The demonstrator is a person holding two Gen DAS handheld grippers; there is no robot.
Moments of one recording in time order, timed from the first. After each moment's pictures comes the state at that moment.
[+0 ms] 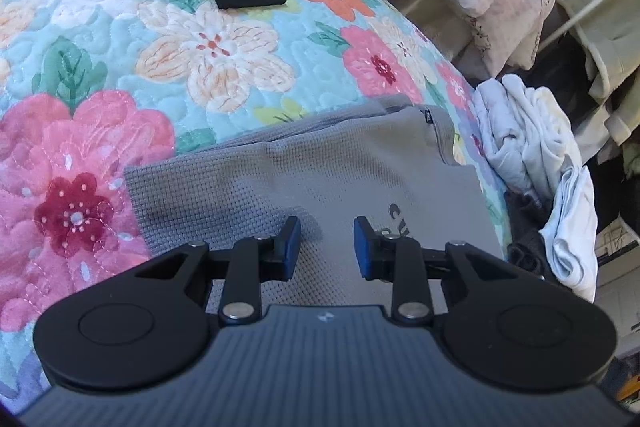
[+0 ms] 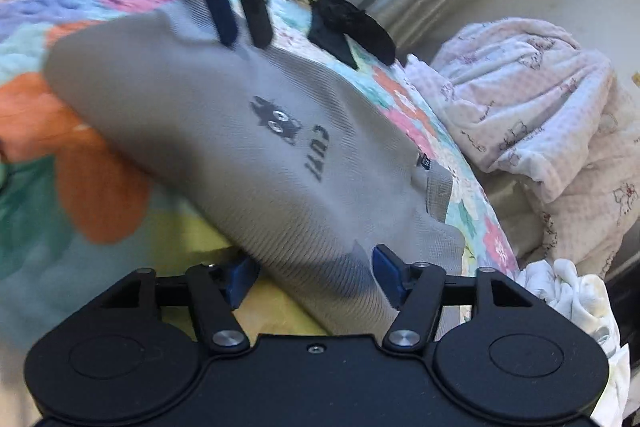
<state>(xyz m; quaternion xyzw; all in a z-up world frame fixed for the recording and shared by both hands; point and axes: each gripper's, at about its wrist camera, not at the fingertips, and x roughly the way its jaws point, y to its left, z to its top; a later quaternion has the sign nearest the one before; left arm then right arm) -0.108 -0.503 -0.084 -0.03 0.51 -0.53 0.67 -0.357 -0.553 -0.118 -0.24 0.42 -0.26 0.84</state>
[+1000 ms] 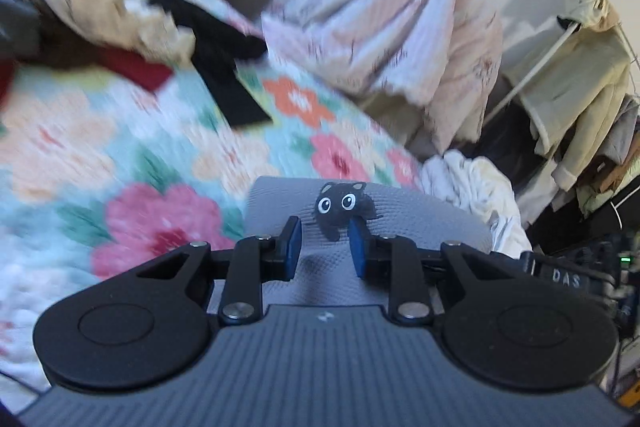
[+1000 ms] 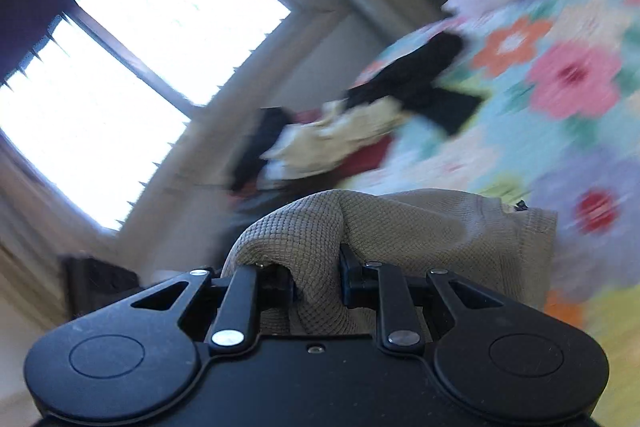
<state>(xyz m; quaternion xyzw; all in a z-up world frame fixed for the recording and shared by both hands) -0.110 -0.349 0.043 -0.11 0.40 -0.55 0.72 -0.324 -0.563 0.016 0.46 0.15 -0.04 0.87</state>
